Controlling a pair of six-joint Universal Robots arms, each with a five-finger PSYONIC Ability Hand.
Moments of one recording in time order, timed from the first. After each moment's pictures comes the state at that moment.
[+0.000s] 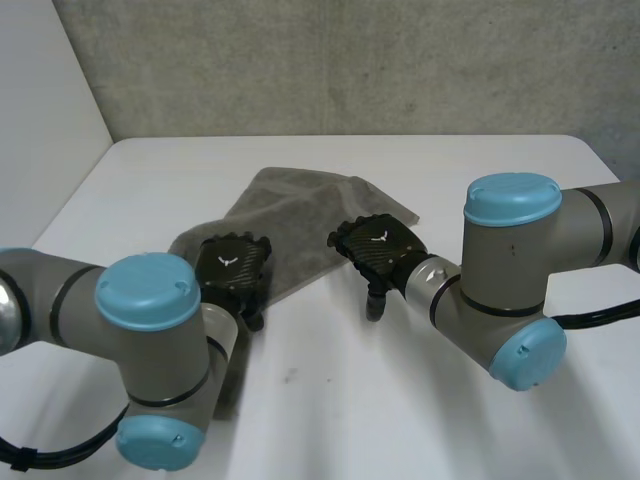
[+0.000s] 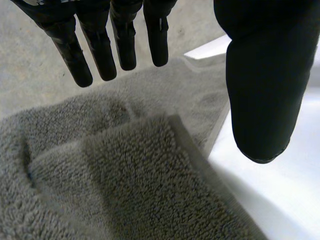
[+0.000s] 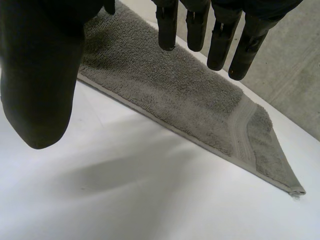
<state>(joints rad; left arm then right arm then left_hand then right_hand) 4.08 -2.11 -1.62 3.48 -1.82 3.24 2.14 -0.90 1.23 0.02 1.32 2.80 0.37 0.37 0.37 0.37 0.20 0.23 0.26 0.25 0.26 0.06</state>
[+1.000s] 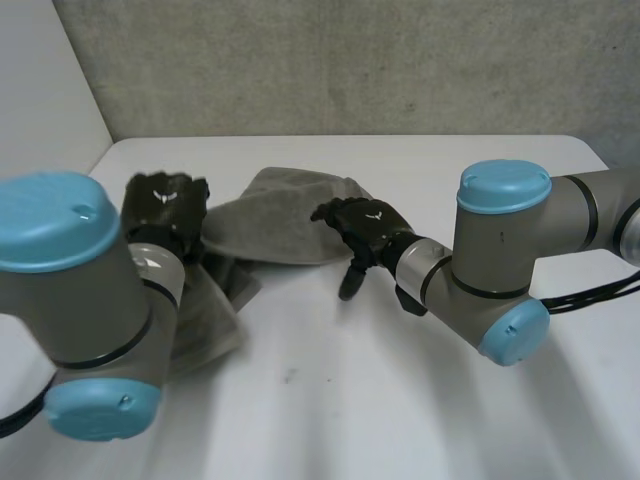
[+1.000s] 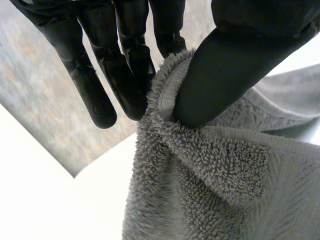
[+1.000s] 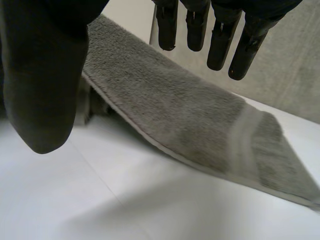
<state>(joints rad) 4.13 -1.86 -1.57 3.32 -1.94 3.43 2.14 -0.83 1.10 0.00 1.27 3.13 1.18 1.21 1.21 1.22 1.02 0.23 0.26 0.25 0.26 0.06</state>
